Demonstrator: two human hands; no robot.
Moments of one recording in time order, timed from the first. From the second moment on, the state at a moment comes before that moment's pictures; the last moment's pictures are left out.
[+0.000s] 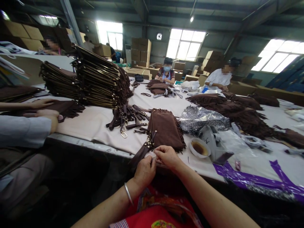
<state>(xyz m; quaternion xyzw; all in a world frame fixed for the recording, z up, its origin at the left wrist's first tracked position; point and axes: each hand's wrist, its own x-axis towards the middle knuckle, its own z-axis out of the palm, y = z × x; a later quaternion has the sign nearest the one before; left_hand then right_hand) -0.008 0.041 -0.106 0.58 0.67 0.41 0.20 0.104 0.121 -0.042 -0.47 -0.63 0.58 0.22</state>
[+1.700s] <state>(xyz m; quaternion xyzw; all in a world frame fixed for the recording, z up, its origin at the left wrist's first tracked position) -0.006 0.044 -0.103 0.14 0.42 0.54 0.71 0.121 0.095 -0.087 -0.54 -0.70 0.38 0.27</state>
